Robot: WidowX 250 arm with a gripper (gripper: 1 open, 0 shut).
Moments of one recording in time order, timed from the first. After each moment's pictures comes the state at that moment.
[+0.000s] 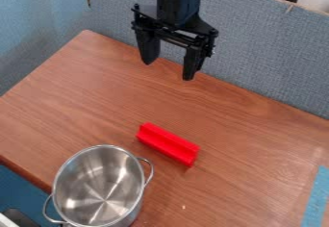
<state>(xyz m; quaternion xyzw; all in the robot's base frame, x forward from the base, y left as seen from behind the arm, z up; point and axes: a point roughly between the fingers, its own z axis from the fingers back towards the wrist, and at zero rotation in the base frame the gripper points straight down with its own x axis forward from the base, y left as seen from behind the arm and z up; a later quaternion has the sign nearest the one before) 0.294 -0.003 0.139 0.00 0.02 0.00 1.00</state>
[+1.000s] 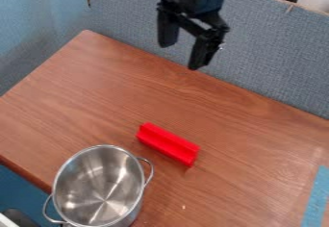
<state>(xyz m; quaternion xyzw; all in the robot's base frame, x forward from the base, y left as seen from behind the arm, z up) 0.325 -0.015 0.138 0.04 0.10 -0.18 0.98</state>
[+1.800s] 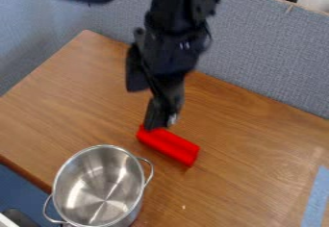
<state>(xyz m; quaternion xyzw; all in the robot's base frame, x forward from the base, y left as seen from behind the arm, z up) 0.218 -0.023 0.141 0.08 0.05 -0.35 0.93</state>
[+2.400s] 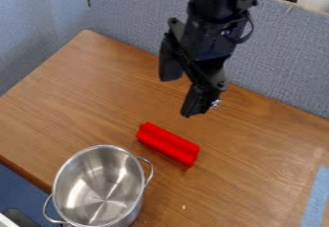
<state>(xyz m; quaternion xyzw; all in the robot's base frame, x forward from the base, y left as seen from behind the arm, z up) 0.263 -0.037 0.136 0.08 0.07 -0.28 0.95</state>
